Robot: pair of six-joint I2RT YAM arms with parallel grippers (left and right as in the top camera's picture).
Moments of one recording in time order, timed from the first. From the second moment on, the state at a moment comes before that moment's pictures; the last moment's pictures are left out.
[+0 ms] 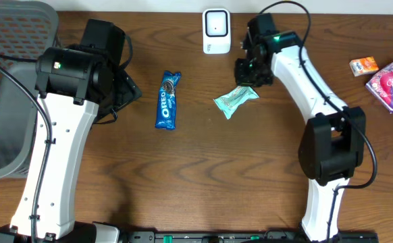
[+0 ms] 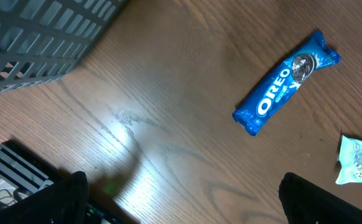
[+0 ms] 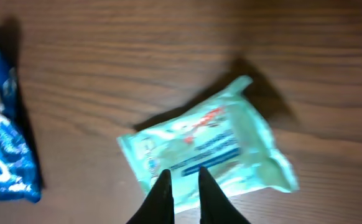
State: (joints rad) left arm -0.21 1.56 1.86 -1.65 -0.22 -0.85; right arm 0.30 2.15 1.85 -1.03 -0.19 0.31
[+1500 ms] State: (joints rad) left arm -0.21 1.56 1.86 -1.65 -0.22 -0.85; right arm 0.28 2.15 1.72 -0.91 0.05 0.28
